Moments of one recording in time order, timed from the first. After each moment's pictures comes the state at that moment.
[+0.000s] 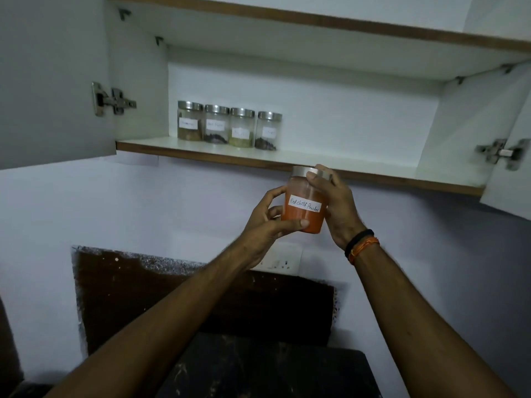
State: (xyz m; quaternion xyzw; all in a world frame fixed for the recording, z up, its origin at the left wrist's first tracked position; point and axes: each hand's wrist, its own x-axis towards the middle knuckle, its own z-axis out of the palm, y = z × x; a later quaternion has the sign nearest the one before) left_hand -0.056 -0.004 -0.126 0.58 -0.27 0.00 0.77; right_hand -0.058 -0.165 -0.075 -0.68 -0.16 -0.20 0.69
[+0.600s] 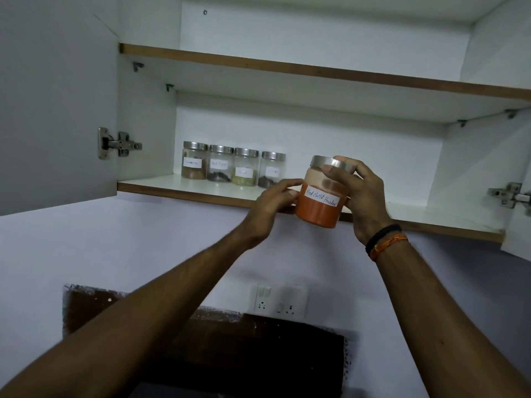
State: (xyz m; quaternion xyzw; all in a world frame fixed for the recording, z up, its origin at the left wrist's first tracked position) left_hand 0.004 0.006 -0.031 0.67 -0.38 0.18 0.60; right_hand -0.031 -0.178 0.016 -0.65 -0.18 -0.32 0.67
